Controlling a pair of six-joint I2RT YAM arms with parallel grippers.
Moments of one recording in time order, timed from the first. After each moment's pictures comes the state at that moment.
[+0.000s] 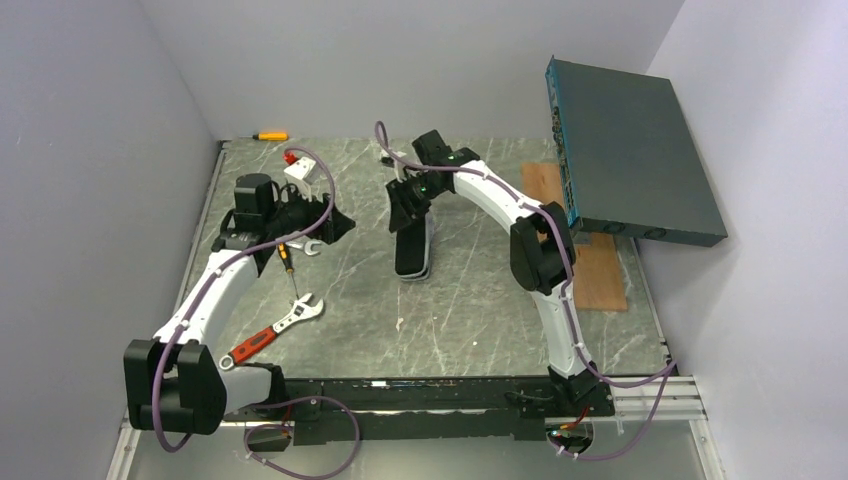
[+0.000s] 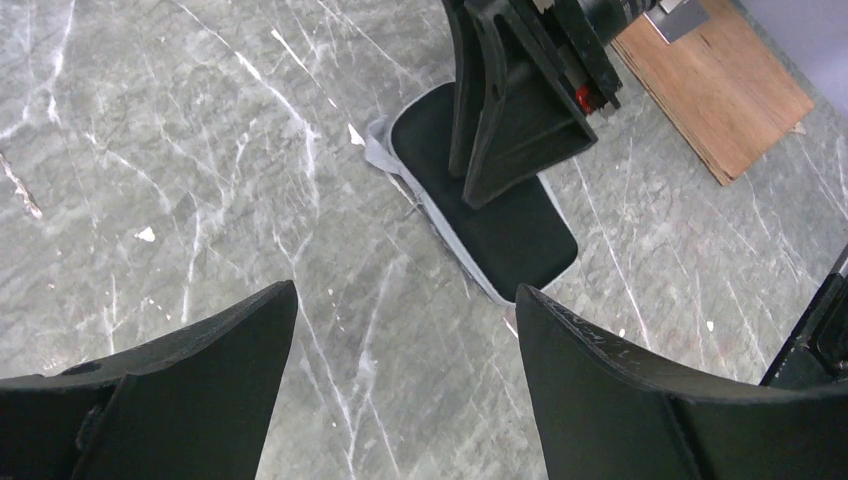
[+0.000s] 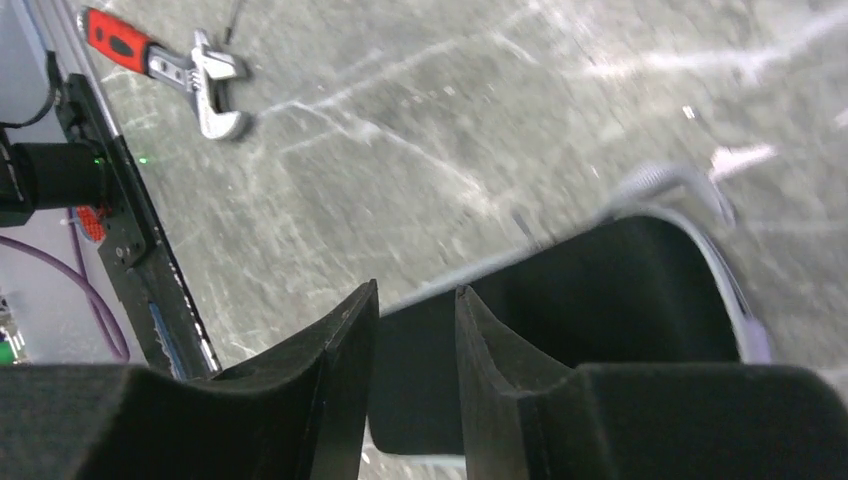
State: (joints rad) left arm -0.09 1.22 0.89 -0.12 0.66 0.01; right arm 0.57 2.26 2.03 -0.79 -0.70 -0.09
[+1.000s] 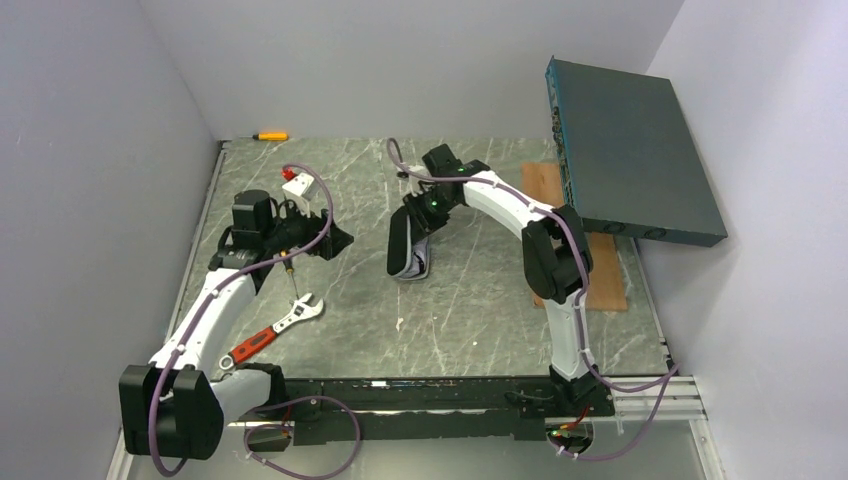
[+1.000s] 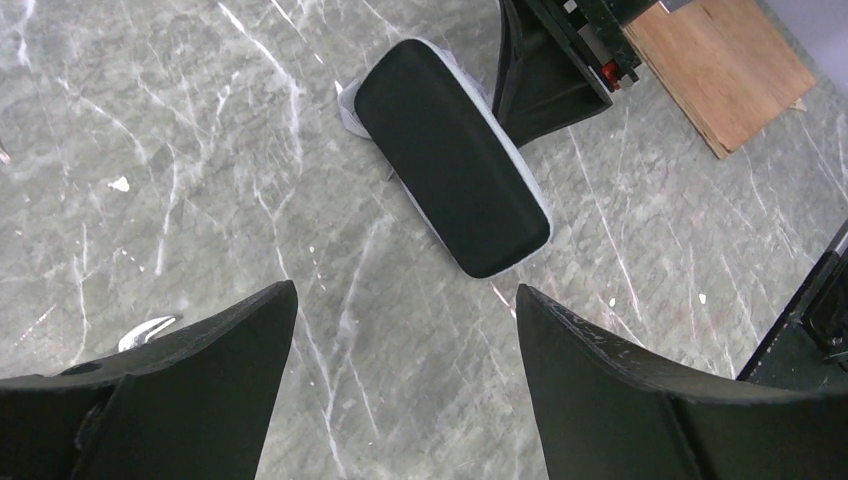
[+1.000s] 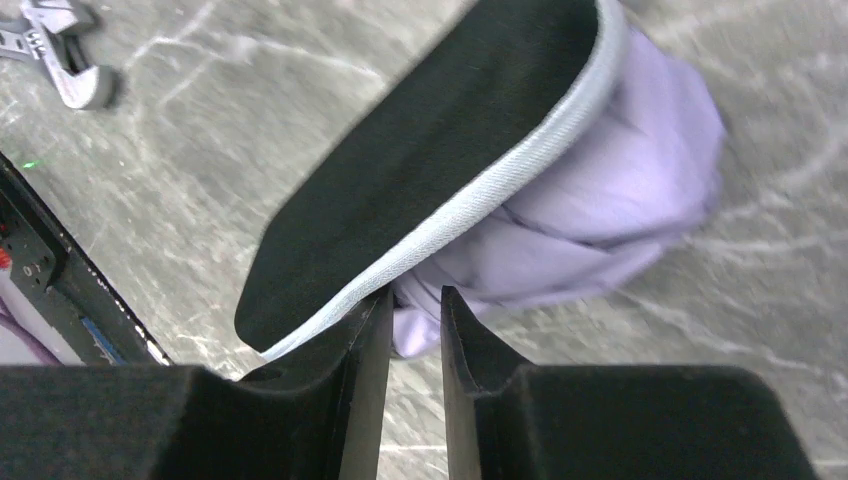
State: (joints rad) left arm -0.08 1.10 0.78 -0.14 0.65 0.01; right arm 0.53 2.12 1.74 -0.75 -0.50 -0.03
